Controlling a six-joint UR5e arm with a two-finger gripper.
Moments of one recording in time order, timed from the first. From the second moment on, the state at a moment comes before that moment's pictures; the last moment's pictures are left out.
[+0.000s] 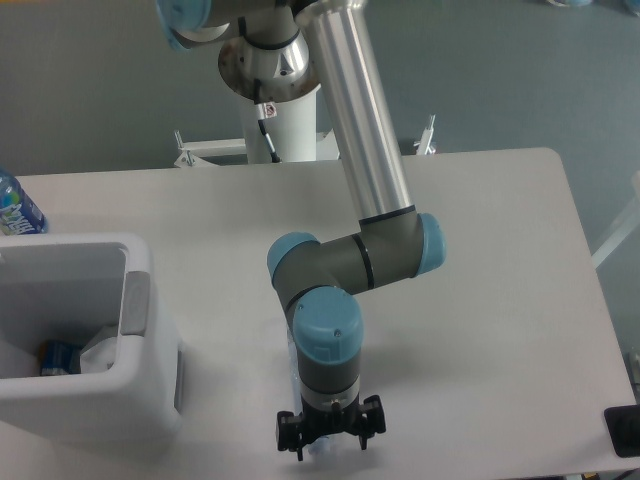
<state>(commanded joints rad) 2.30 -2.36 -1.33 -0.74 1.51 0.14</state>
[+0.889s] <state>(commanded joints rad) 2.29 -2.36 -1.34 -0.74 1.53 0.15</state>
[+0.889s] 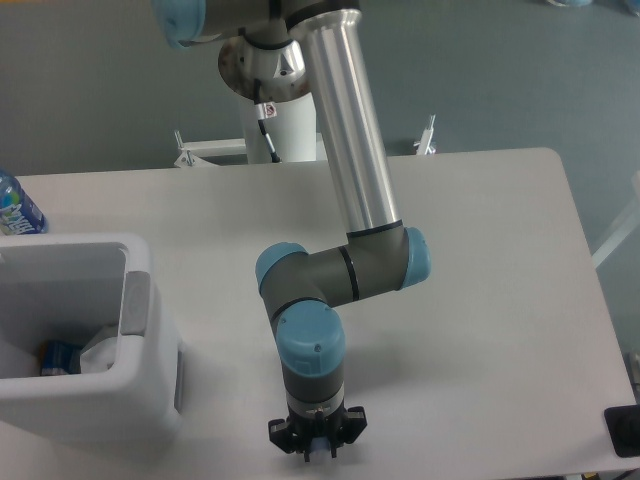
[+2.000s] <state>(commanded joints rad) 2.49 -2.00 -1.21 -0.73 1.29 -0.05</state>
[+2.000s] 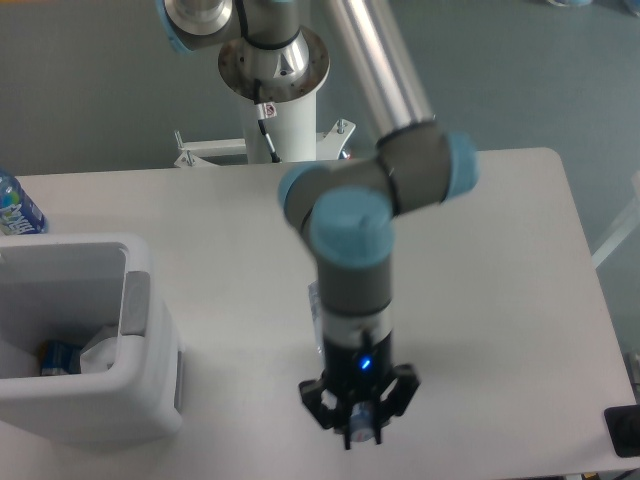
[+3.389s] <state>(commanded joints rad) 2.12 -1.97 -1.16 -0.73 1.25 -0.19</state>
